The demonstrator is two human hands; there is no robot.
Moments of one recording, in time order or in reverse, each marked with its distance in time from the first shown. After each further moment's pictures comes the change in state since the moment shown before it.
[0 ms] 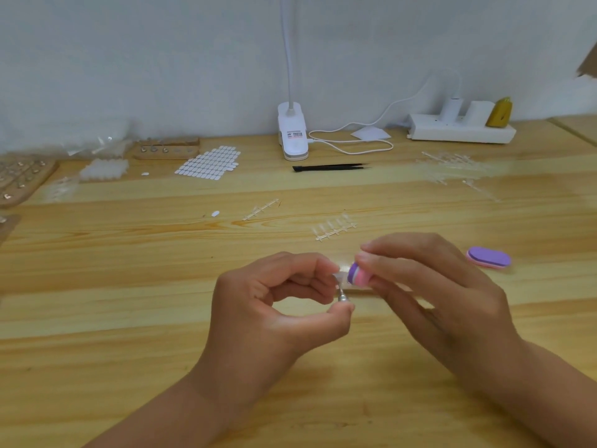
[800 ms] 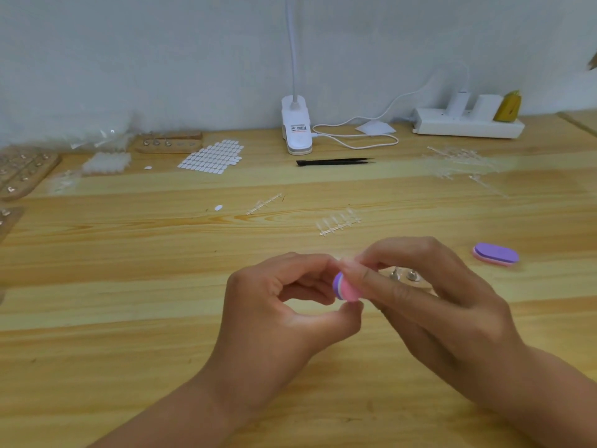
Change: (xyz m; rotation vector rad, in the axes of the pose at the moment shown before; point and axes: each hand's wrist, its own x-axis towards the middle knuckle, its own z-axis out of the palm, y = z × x) left_hand -0.003 0.003 0.004 0.108 -0.011 -0.041; right_hand -0.002 0.000 0.006 0.035 -0.115 -0.152
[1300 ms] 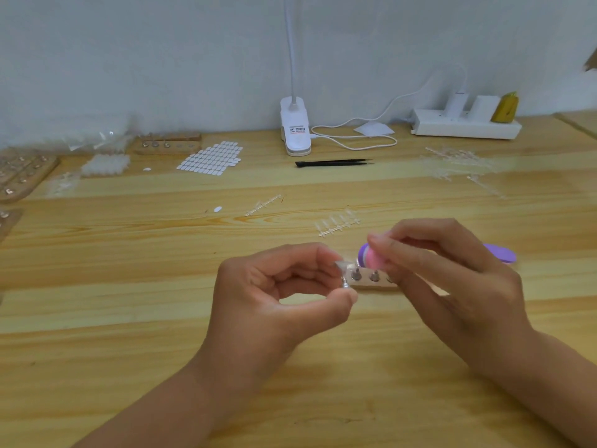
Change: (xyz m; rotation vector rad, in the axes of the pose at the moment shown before) left_hand 0.004 -0.012 -0.005 -0.325 -0.038 -0.033; right_hand 0.000 0.014 -0.002 -0.021 0.143 0.105
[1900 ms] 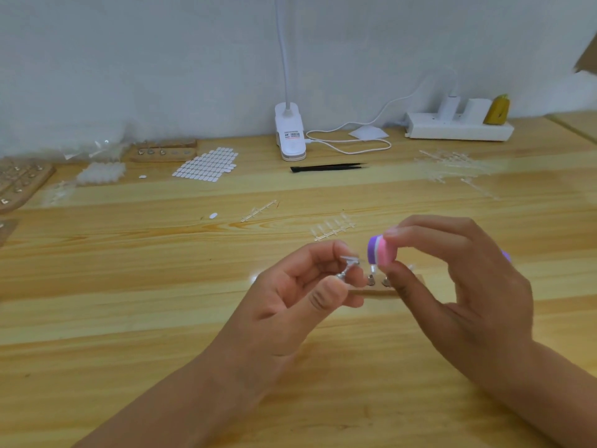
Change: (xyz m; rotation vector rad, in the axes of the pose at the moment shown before) left_hand 0.005 -0.010 0.003 -0.312 -0.278 -0.211; right_hand 0.004 -0.008 -0.001 0.015 0.141 0.024
